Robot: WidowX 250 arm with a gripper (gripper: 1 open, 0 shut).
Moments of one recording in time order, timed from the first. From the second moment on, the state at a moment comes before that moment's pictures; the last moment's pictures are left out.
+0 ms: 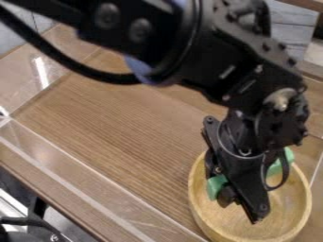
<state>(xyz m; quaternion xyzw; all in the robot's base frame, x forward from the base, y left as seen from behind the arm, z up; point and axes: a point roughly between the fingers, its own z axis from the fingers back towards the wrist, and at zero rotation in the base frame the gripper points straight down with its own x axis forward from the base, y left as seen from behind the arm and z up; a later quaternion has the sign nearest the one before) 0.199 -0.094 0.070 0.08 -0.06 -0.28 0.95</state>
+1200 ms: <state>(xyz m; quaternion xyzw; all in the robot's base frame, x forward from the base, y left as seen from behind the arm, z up) 0.214 -0.087 0.027 0.04 -0.05 -0.26 0.96</state>
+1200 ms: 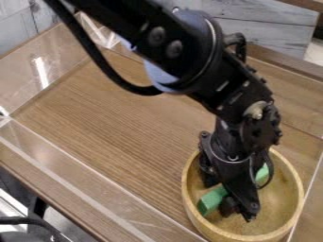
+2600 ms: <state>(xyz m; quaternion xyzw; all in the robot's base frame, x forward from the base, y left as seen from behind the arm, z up) 0.195 -0.082 0.042 -0.01 0.03 -0.19 0.98</state>
